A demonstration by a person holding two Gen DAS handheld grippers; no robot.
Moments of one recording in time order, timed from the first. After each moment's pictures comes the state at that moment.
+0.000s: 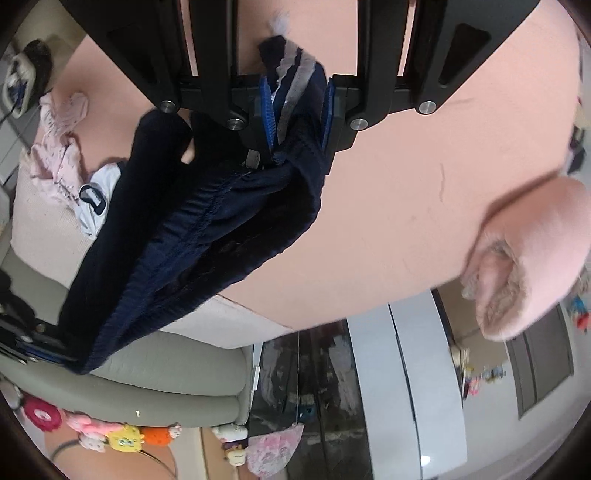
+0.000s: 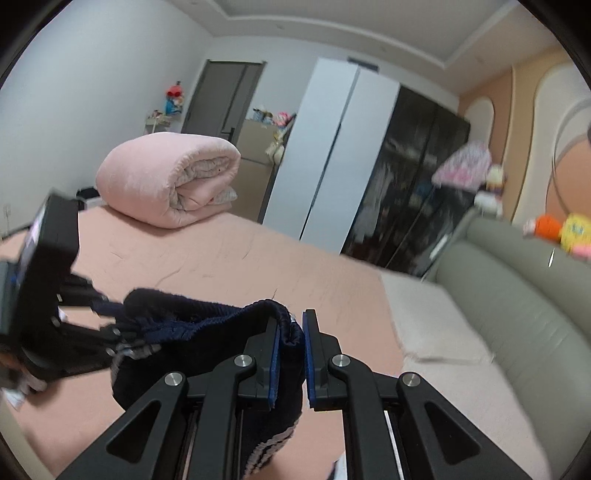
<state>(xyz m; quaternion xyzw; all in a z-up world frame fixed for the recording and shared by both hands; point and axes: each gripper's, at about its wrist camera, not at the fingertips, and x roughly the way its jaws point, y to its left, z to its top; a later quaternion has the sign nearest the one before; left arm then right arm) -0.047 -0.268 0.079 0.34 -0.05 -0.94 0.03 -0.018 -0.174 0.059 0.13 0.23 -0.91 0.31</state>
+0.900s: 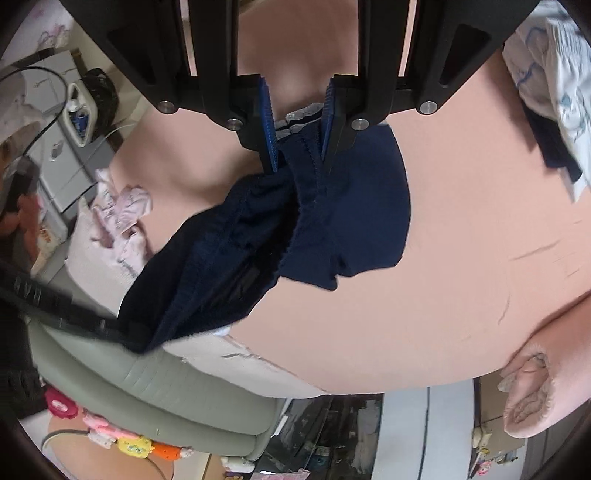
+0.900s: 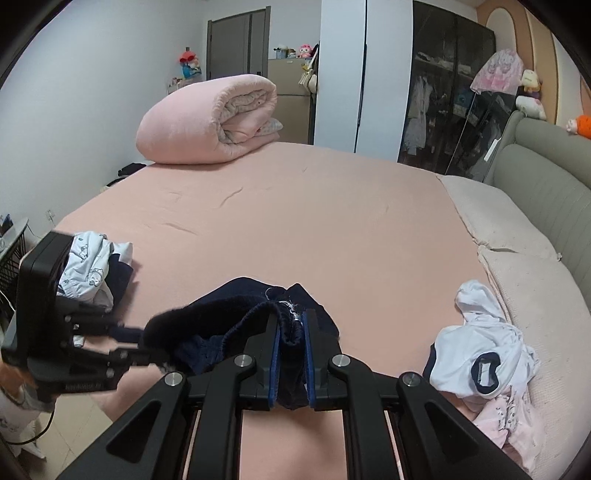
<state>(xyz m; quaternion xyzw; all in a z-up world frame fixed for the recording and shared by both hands) 0.072 -0.242 -0.059 0.43 0.08 -0.90 -0.05 0.029 -0.125 -0.049 0.31 0.17 -0.86 0.38</state>
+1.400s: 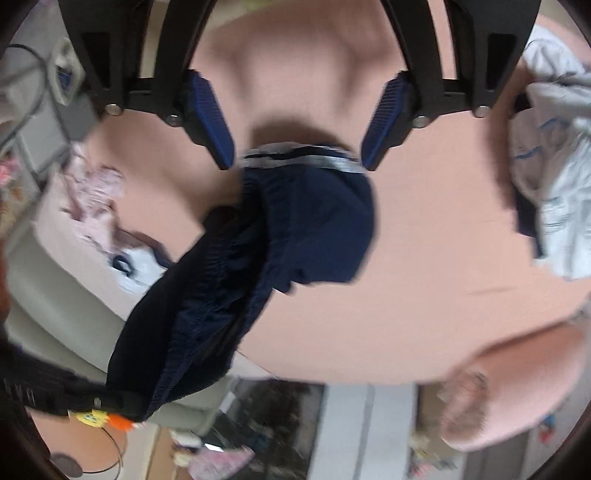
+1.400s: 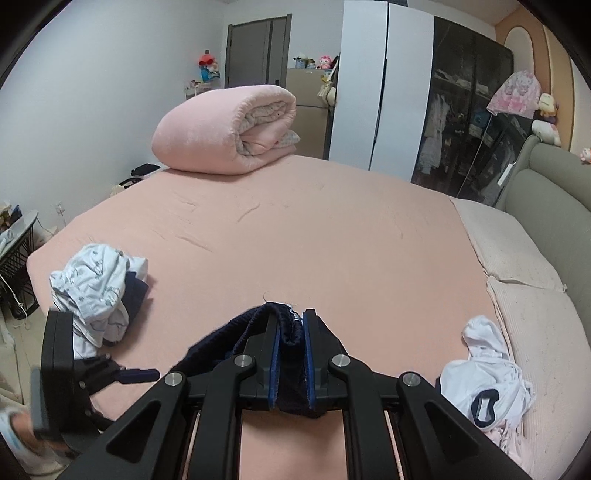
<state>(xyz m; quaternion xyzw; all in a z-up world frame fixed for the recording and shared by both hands) 0.111 -0.223 -0.076 0.37 0.11 -0.92 0.07 0.033 -0.162 -0.012 0.28 0.18 -0.85 0.41</state>
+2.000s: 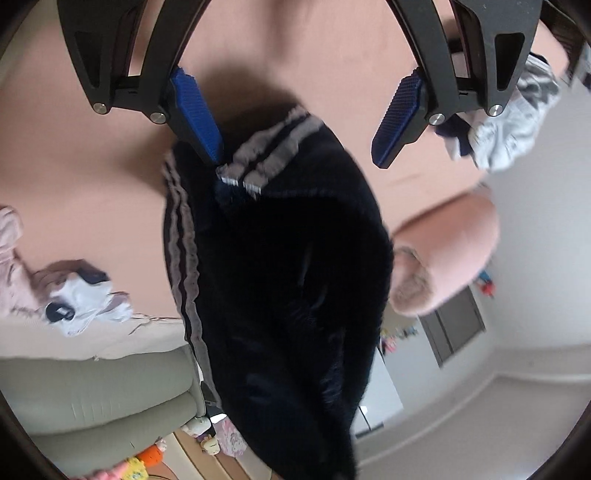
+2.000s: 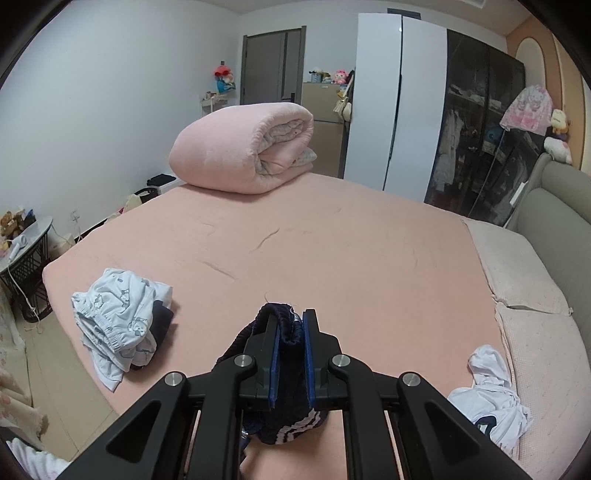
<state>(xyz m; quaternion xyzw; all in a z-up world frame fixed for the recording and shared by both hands) 0.086 -0.129 -0.118 0.23 -0.16 -0.93 0.25 0.046 -0.184 0.033 0.26 0.18 -0.84 0.44</state>
